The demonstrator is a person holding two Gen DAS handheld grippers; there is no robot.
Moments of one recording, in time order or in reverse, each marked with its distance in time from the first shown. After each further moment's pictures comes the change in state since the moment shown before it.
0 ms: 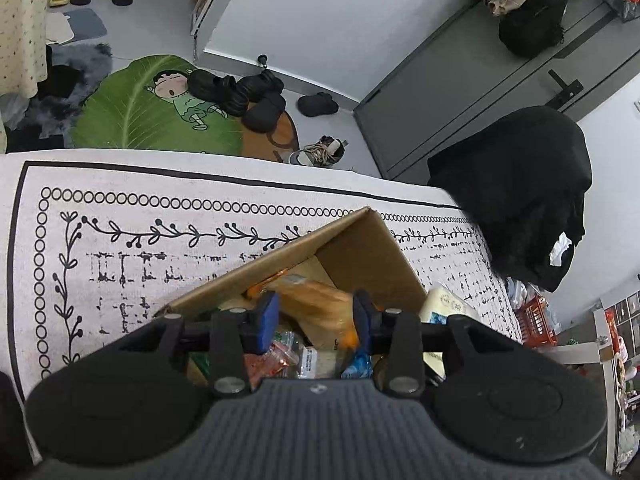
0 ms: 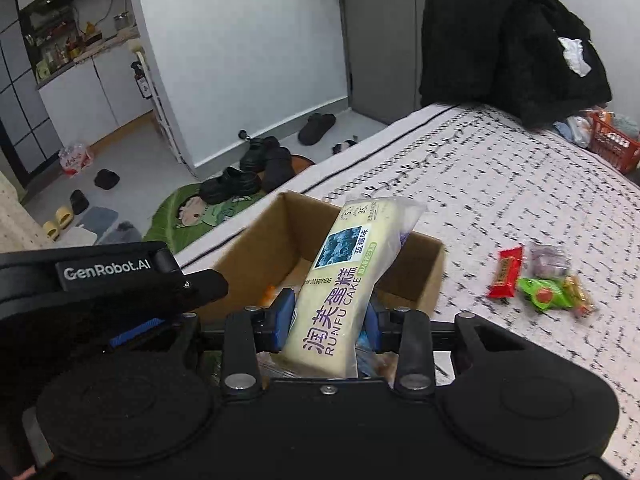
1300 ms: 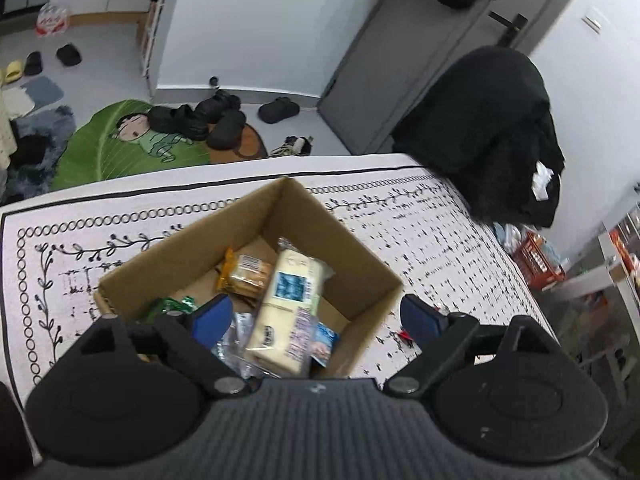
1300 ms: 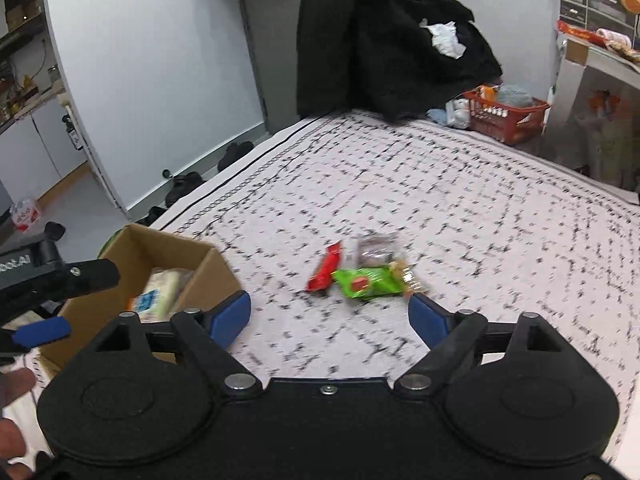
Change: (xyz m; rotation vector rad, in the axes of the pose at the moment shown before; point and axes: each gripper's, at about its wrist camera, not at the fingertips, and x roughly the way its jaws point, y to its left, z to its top) left arm -0.012 -0.074 -0.047 0.266 -0.019 0.018; right arm -0.054 -0.151 -0.027 0.142 -0.077 -0.154
